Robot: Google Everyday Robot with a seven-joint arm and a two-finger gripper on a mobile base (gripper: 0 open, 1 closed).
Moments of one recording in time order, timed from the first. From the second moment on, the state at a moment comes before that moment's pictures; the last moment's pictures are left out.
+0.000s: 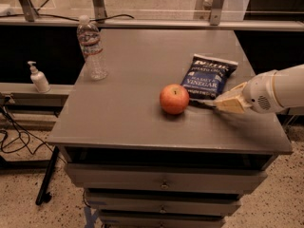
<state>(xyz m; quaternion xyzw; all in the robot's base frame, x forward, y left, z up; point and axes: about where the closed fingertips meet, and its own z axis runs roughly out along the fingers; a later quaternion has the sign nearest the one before) 0.535 -0.197 0.841 -0.40 0.82 0.16 0.37</state>
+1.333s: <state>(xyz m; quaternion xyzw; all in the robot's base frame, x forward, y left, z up) 0.542 -0.187 0.851 -0.43 0.81 0.16 0.37</state>
